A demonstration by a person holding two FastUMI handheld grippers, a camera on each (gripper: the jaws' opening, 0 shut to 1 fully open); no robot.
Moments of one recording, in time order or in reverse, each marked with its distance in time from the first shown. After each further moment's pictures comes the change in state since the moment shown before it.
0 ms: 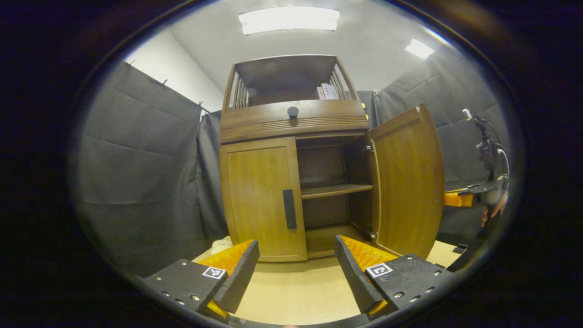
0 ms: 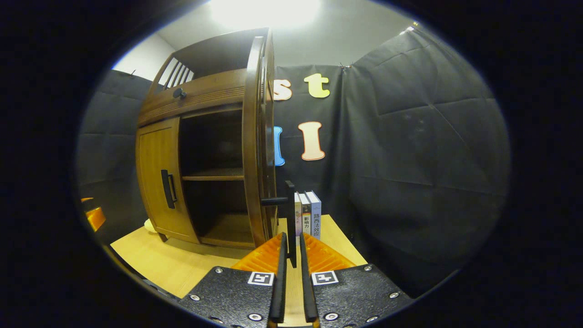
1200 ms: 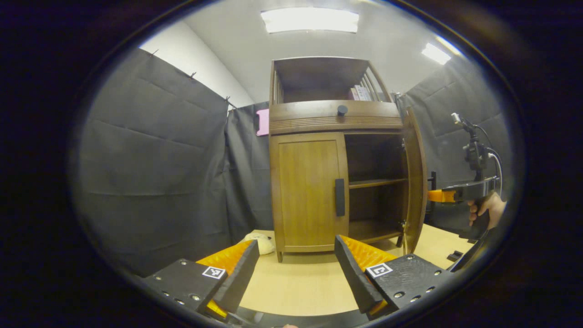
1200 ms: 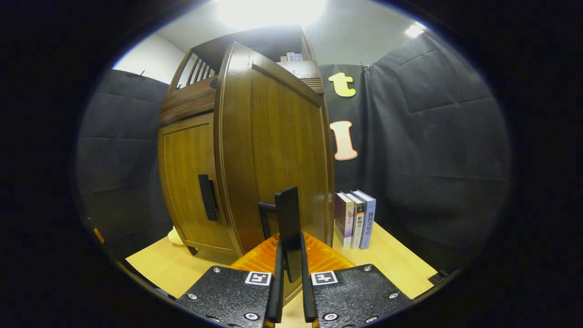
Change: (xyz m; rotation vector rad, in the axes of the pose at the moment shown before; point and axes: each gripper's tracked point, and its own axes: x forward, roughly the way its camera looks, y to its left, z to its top) left arm -0.082 0.088 -0.050 -0.043 0.007 0.105; right arm 0.036 0.146 0.001 0.013 0.003 0.046
